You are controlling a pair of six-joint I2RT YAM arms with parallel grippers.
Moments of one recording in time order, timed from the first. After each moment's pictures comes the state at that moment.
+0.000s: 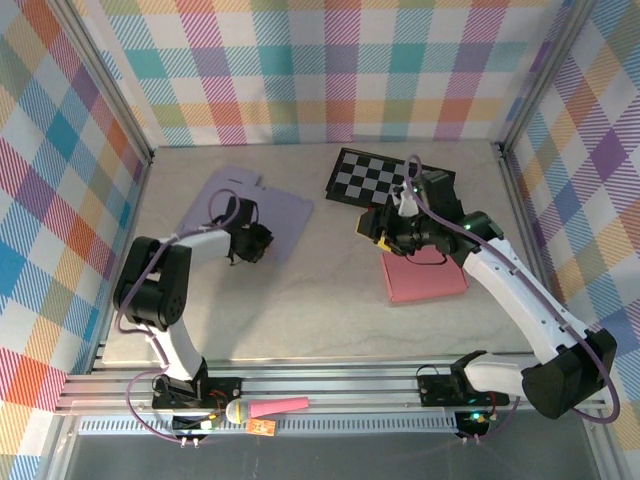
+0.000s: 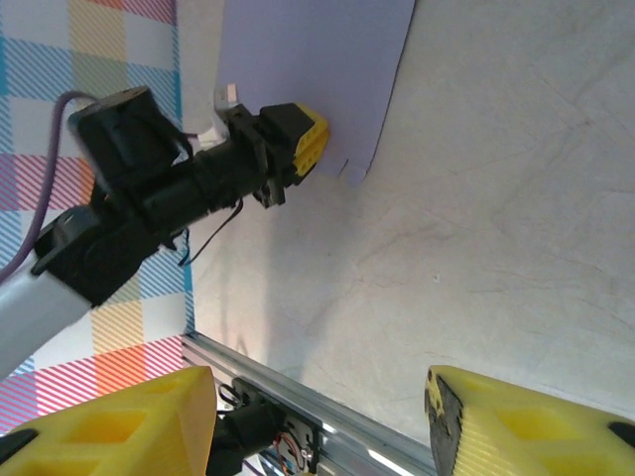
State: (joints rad) left arm -0.29 1.76 0.94 -0.18 0.16 -1.20; right arm 0.49 1.23 1.21 -0.75 -0.48 0.82
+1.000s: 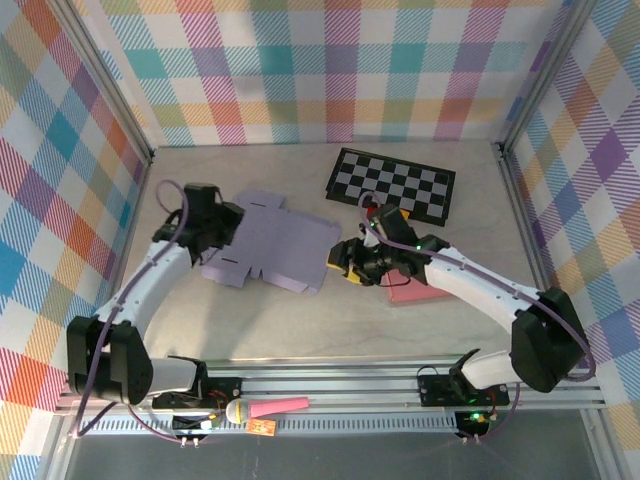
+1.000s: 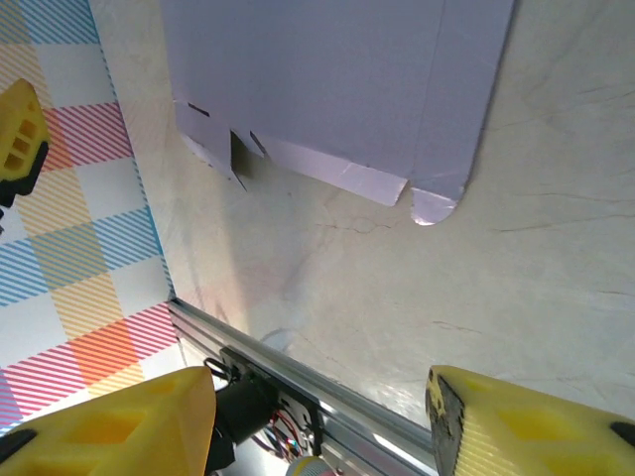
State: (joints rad) left arm -0.13 1.34 1.01 -0.48 0.08 -1.13; right arm 0.68 1.39 0.93 -0.36 -0.48 1.09
